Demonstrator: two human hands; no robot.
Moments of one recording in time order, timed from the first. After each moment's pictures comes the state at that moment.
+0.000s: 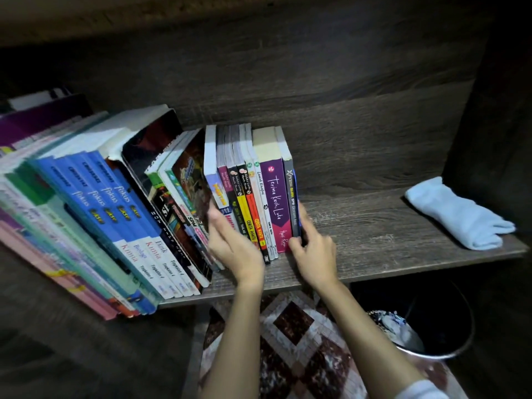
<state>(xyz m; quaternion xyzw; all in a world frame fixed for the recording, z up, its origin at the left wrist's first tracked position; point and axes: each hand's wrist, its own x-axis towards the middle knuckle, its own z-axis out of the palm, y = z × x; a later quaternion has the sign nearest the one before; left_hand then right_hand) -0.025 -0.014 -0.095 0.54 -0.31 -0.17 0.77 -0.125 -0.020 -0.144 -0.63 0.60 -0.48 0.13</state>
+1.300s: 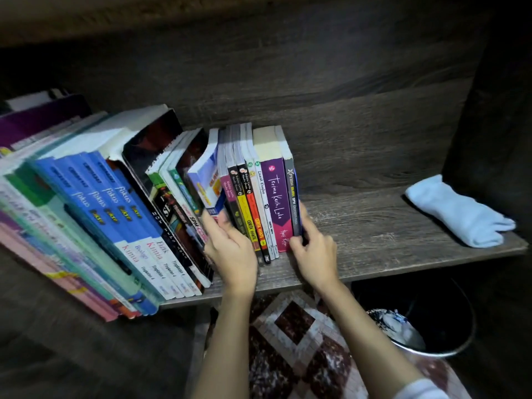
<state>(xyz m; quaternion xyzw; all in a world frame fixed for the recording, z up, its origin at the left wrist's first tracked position) -0.006 -0.017 -0.105 0.56 -0.46 0.02 0.69 -0.123 -0.019 -0.145 -0.62 0.61 -0.48 0.14</state>
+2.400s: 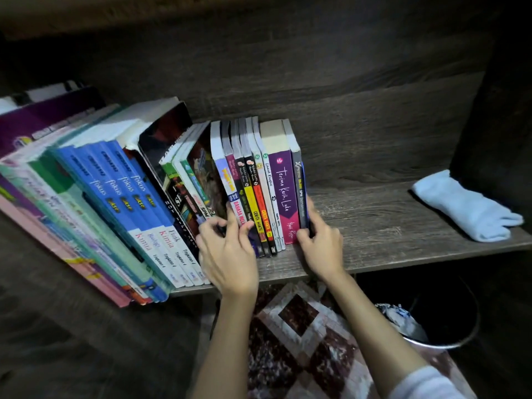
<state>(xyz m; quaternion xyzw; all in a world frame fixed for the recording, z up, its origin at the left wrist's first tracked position) 0.017 -0.001 -0.131 0.68 -0.54 0.13 0.48 -0.122 -0.019 -0.142 -0.62 0.61 -0.47 0.15</state>
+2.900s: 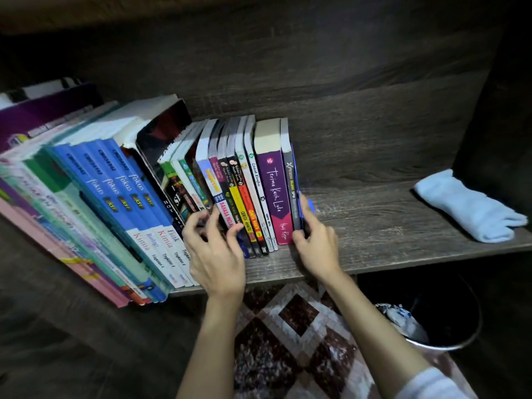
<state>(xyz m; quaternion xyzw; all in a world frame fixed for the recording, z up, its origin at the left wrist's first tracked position) 0.036 0.001 -0.131 0.64 -0.53 0.19 0.52 -0.115 -0.018 -0.137 -0.64 0.60 -0.44 0.18</state>
